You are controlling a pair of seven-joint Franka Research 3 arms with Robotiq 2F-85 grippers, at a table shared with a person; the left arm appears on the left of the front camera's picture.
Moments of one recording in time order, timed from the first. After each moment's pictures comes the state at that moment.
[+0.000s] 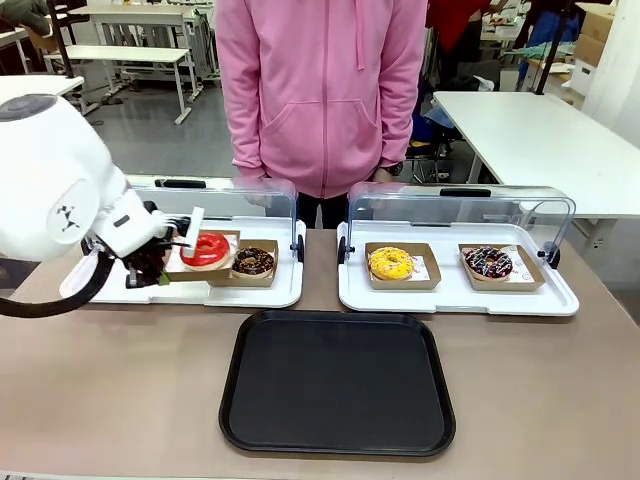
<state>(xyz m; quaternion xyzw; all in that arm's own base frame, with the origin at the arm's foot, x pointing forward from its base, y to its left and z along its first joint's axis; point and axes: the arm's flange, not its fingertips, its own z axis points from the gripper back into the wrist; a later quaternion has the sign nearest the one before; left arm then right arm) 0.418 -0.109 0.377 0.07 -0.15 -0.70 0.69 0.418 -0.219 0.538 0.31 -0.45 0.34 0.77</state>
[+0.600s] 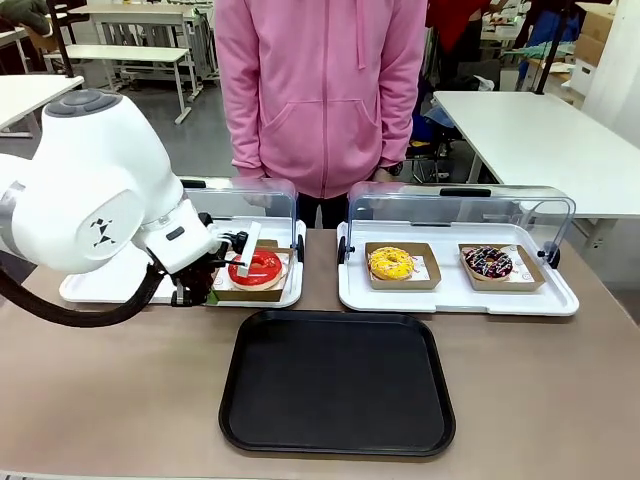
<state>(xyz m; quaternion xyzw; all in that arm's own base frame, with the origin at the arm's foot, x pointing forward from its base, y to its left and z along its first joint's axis) 0.372 -0.198 0.392 0.05 -0.14 -0.74 0.66 0.418 -0.219 0.538 0.31 -0.45 0.34 0.77</state>
